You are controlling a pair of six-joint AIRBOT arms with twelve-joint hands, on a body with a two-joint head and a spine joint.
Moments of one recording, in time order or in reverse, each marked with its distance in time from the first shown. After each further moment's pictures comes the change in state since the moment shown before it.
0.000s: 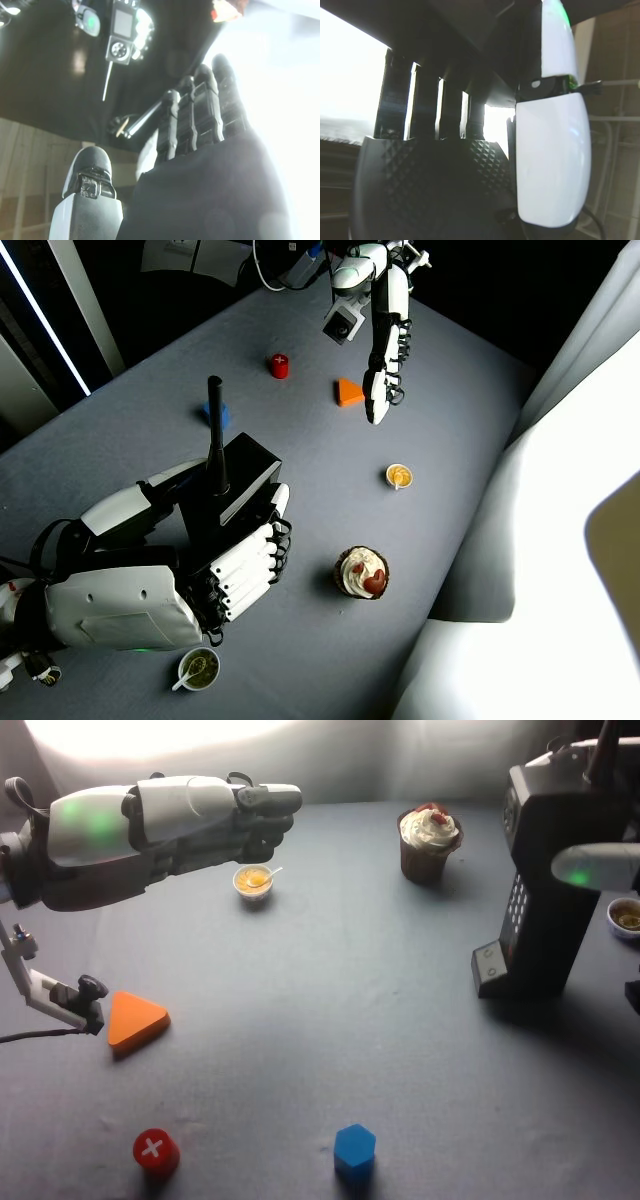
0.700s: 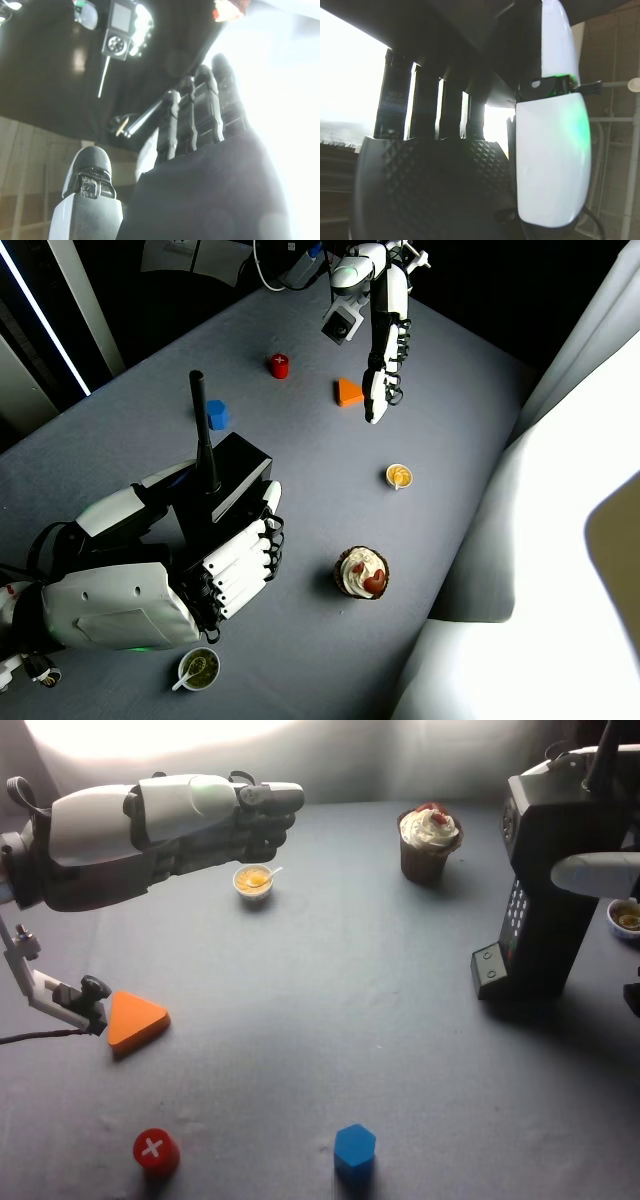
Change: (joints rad) left arm 0.000 0.000 -0.005 -0.005 -0.002 0.000; right arm -0.010 -0.019 0.029 -0.005 0.031 0.000
